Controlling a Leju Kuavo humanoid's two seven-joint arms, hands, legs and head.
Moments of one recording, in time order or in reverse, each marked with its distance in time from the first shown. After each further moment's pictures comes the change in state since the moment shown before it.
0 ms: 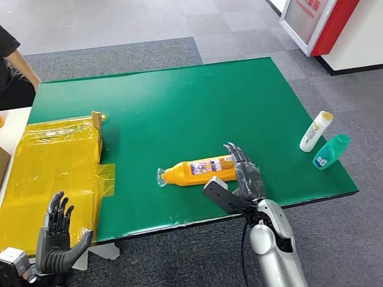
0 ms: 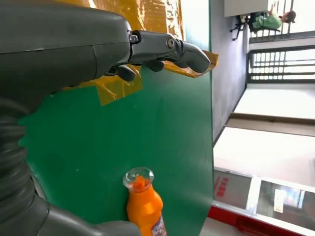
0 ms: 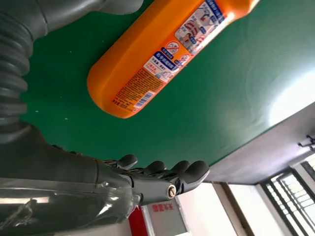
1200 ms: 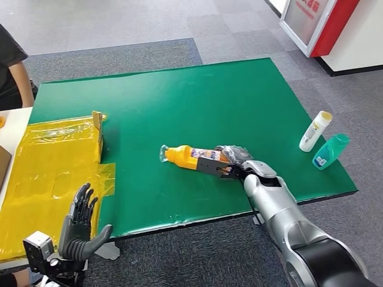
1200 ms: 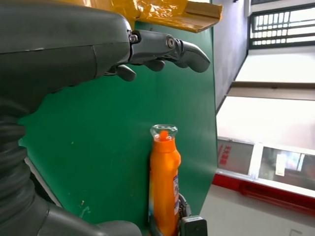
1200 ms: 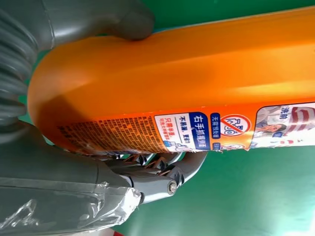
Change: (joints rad) left arm -0.088 0.118 -0.174 0.168 0.079 0.068 -0.030; right arm -0.544 -0.169 0.177 0.850 0.048 0.125 0.064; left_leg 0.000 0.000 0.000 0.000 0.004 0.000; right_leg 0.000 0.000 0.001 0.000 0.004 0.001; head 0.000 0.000
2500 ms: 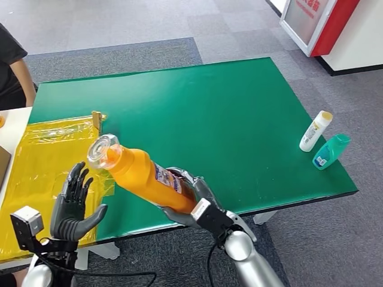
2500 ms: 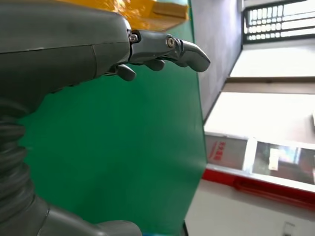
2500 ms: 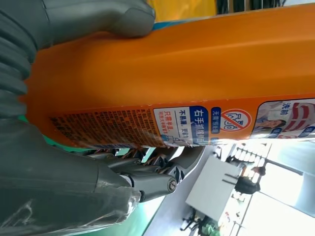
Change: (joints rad) left arm -0.080 0.009 -0.034 -0.155 0.061 -0.017 0.217; right arm 0.552 0.179 0.095 -0.712 -0.686 -0.044 -0.418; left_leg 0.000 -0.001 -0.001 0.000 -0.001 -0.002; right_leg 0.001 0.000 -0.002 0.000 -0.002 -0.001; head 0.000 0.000
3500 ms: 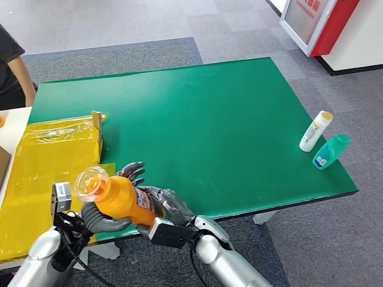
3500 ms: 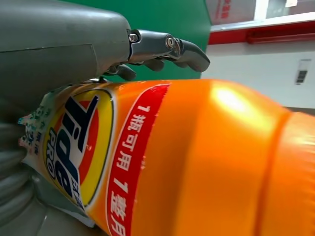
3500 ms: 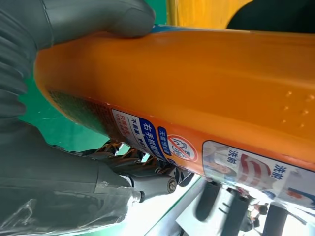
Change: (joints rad) left arm -0.282 0.310 -0.444 0.210 0.370 -0.227 0.049; right arm -0.143 0.030 0.203 0.314 0.152 -0.167 -0.038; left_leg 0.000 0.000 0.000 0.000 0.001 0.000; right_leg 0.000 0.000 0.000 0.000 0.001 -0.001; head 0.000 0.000
